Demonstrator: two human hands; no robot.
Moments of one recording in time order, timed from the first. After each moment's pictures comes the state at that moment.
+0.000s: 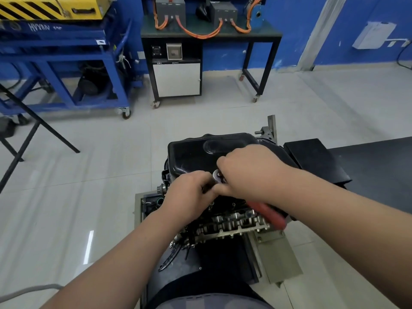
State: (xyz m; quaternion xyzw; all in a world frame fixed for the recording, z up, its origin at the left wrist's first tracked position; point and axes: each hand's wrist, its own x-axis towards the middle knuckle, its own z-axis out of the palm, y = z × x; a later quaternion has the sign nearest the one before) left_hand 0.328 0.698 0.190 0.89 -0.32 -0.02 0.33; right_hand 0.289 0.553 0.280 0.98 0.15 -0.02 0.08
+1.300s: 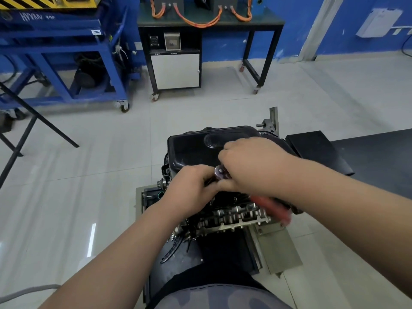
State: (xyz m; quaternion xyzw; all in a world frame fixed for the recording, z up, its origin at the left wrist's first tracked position) left_hand 0.331 0.696 0.193 0.84 -0.37 -0.03 0.39; right_hand 0.290 0.552 0.287 0.98 0.15 -0.05 0.08
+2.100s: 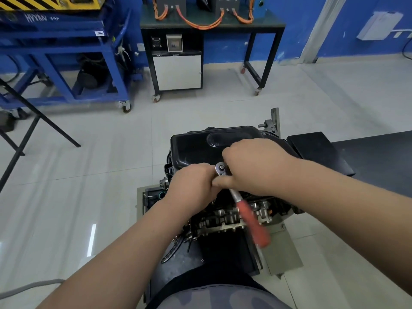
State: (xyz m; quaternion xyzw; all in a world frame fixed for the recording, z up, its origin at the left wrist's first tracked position) left_hand 0.330 0.692 0.193 0.91 -0.35 0.02 0.22; right_hand 0.287 0.555 0.283 0.99 0.11 -0.03 0.06
